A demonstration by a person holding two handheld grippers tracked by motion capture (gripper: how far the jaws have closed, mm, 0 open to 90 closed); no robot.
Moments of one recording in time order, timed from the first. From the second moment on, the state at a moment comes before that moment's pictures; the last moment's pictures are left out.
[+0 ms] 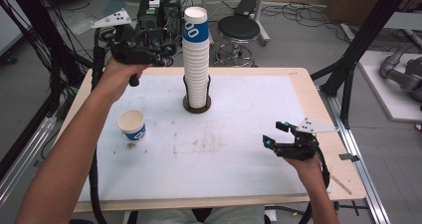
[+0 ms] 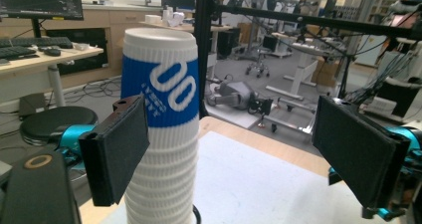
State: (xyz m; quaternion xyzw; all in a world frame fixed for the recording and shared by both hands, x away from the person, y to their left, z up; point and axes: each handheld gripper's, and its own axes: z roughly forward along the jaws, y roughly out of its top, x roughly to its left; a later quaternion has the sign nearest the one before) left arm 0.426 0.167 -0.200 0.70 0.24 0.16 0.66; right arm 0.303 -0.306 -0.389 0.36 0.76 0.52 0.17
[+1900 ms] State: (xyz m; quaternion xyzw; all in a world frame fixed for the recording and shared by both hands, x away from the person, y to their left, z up) left arm 0.505 0.104 -0.170 0.73 0.27 0.21 0.60; right arm 0.302 -0.311 -0.391 0.36 0.76 0.52 0.16
